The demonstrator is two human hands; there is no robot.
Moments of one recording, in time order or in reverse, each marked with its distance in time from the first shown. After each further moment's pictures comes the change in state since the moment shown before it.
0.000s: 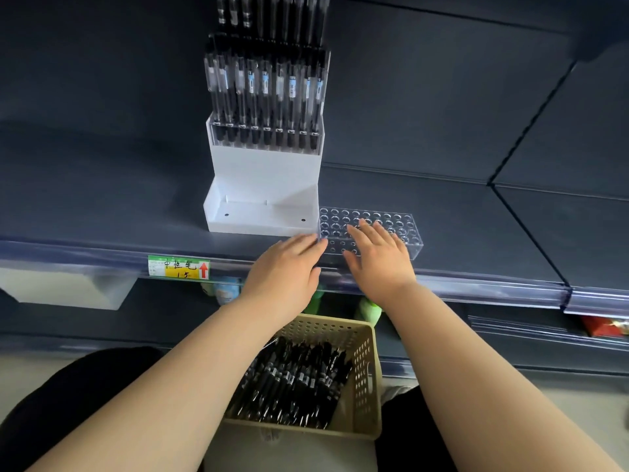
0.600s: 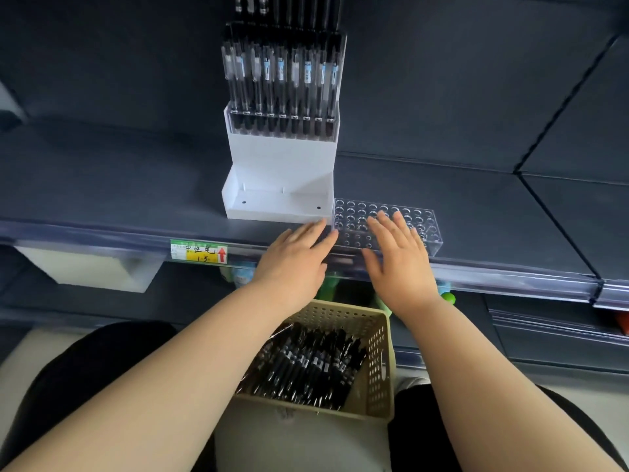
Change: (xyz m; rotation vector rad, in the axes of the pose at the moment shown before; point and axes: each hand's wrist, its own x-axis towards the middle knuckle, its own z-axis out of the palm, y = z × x) left_hand -0.008 -0.009 0.012 0.134 -0.109 0.003; right_hand -0.035 -0.001 0.012 0.241 0.243 -0.090
